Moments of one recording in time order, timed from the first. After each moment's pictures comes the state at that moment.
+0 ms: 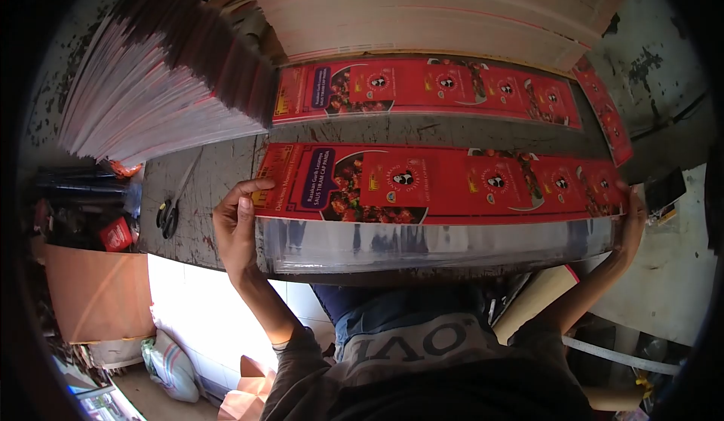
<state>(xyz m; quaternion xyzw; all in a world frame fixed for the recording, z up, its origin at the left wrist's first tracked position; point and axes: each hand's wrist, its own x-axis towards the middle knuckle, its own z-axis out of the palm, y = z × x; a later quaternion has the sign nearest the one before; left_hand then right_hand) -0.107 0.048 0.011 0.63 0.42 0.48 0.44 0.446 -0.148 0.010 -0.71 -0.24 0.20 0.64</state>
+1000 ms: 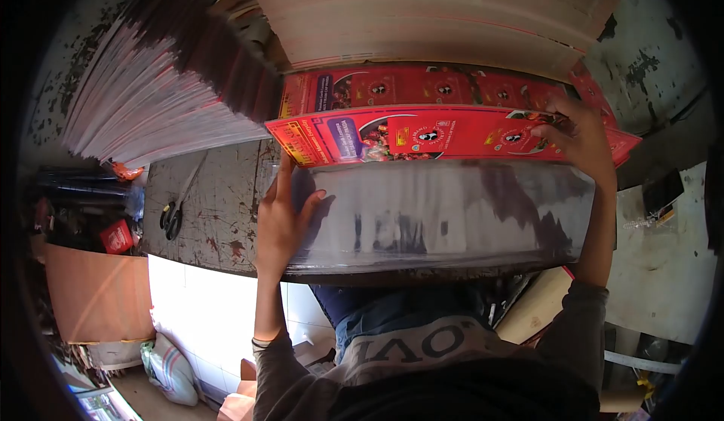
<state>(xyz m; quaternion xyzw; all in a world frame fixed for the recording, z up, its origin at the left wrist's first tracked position) -0.057 0.050 0.010 0.77 0.56 0.26 0.18 0.332 0.004 0.084 -0.65 -0.70 0.08 0.29</state>
